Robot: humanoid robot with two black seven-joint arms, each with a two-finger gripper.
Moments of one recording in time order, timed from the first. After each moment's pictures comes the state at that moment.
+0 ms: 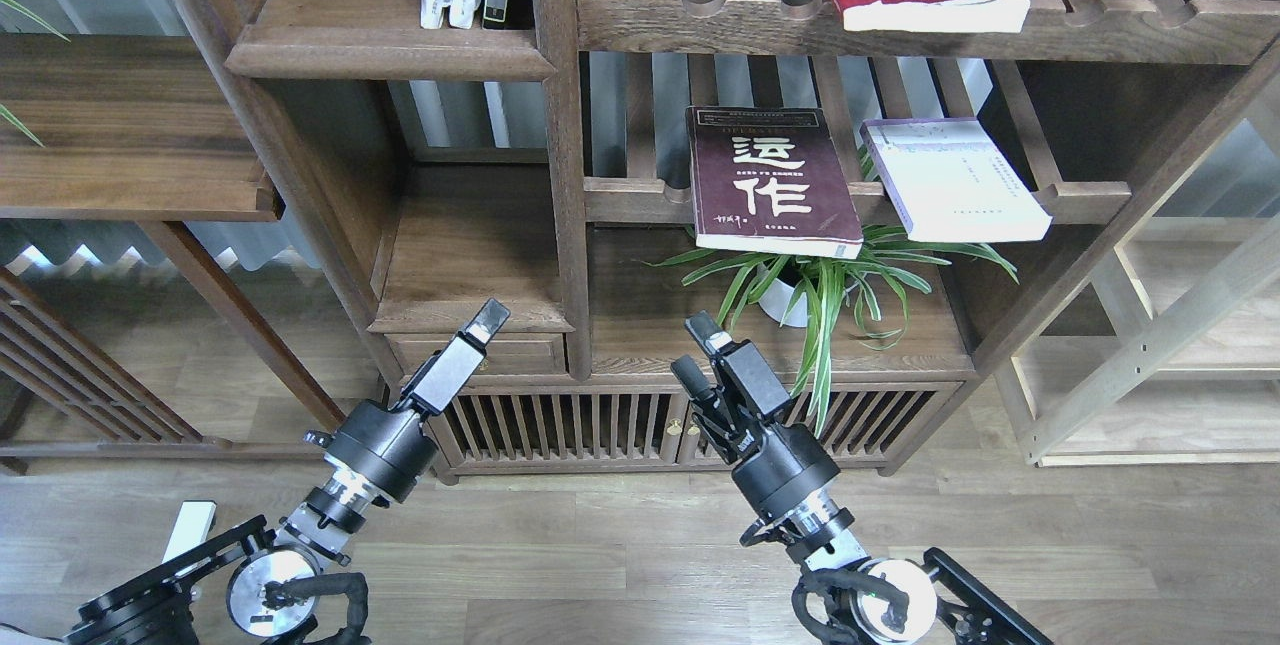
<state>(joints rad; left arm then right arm) -0.27 0.27 -0.57 -1.22 -0.01 -0.49 -0.44 -0.01 0.02 0.98 1.19 0.20 0.58 -0.03</state>
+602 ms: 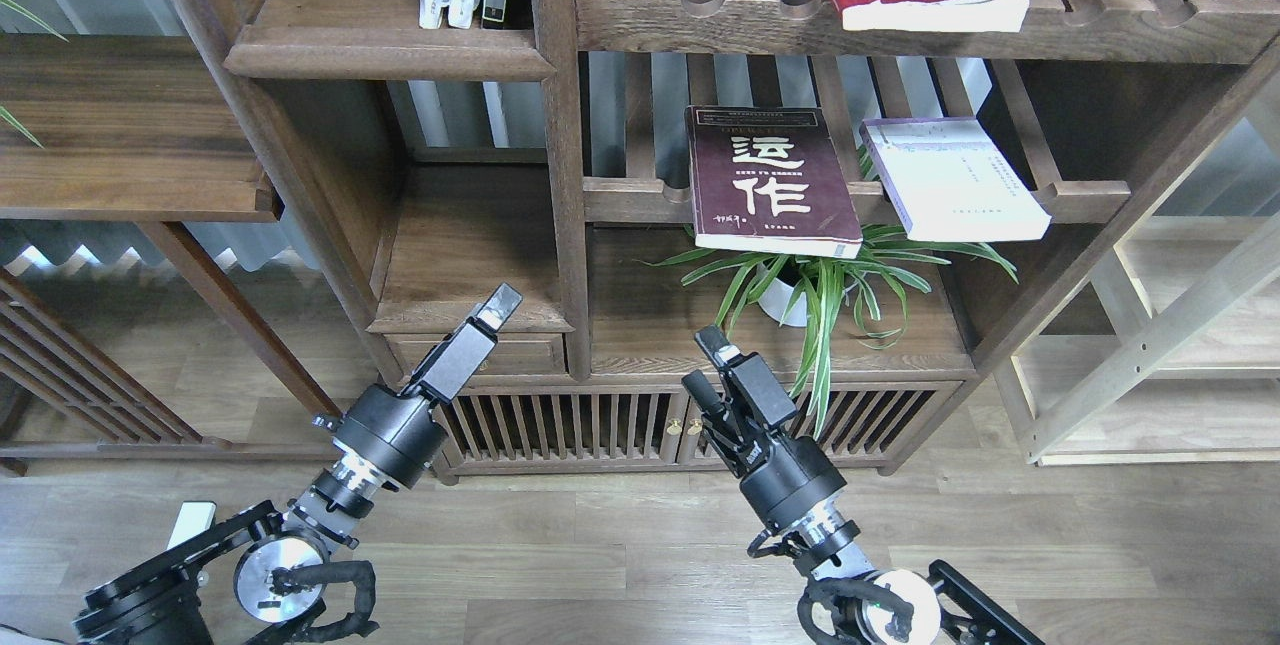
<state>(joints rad) -0.29 0.26 -0.58 -1.22 0.03 -0.49 -0.43 -0.02 0.02 0.98 1.14 0.21 0.58 -0.02</state>
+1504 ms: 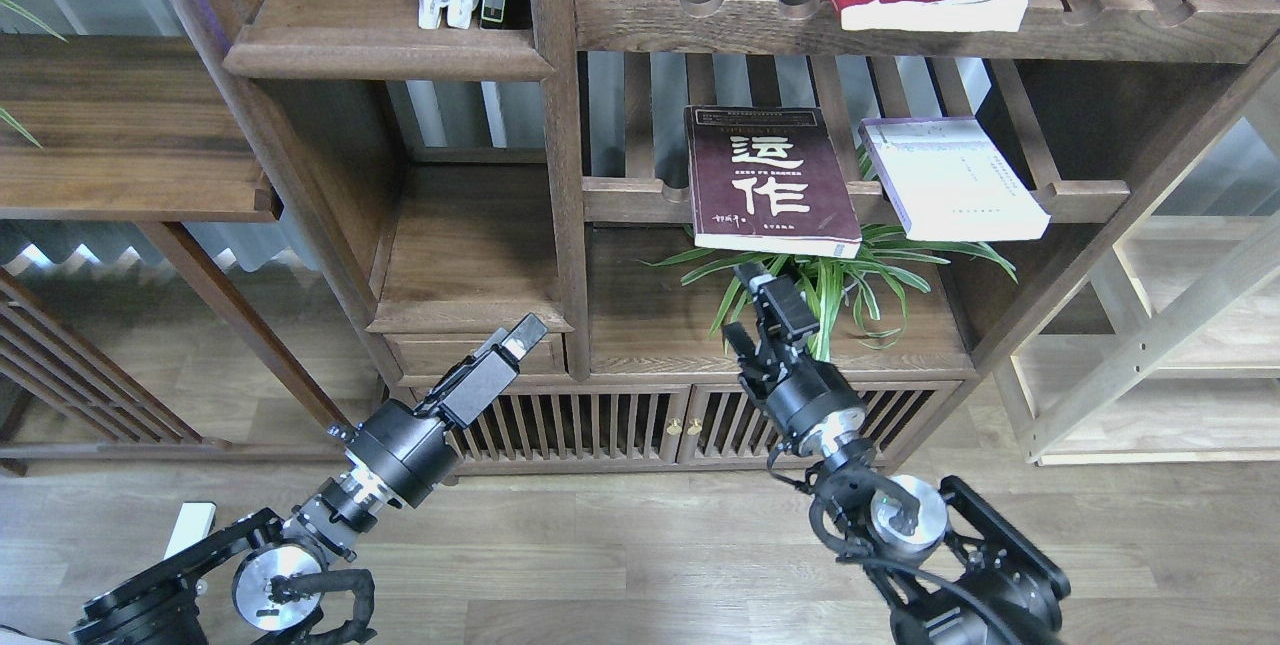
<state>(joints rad) -0.26 0.26 -0.61 -1.21 0.06 -0.49 -0.33 0.16 0.02 1.10 1.09 0.34 0.25 0.03</state>
